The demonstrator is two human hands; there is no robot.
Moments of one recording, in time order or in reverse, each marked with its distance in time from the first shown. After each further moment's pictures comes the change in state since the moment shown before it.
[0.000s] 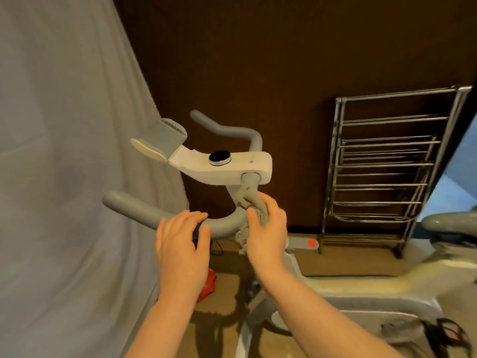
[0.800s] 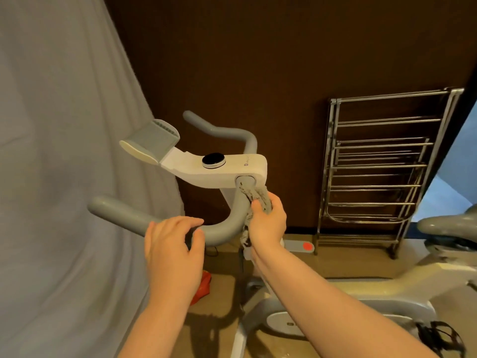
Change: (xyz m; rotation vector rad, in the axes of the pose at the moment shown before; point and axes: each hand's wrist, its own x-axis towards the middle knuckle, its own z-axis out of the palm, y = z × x) left_hand 0.010 0.009 0.001 0.007 0.016 -0.030; right_hand 0.044 0.003 0.012 0.206 0.120 0.301
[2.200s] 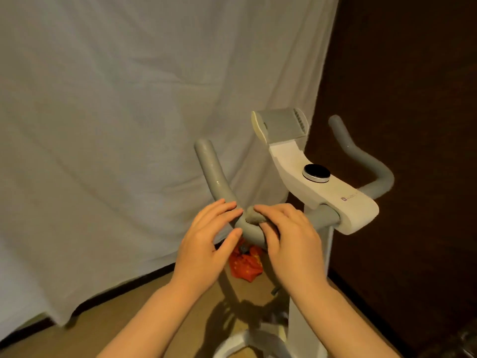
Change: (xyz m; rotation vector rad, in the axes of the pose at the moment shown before) left_hand -0.046 0.029 0.040 0.030 0.378 -0.231; right_hand 0.045 -0.019 -0.022 -0.543 -1.063 -1.109
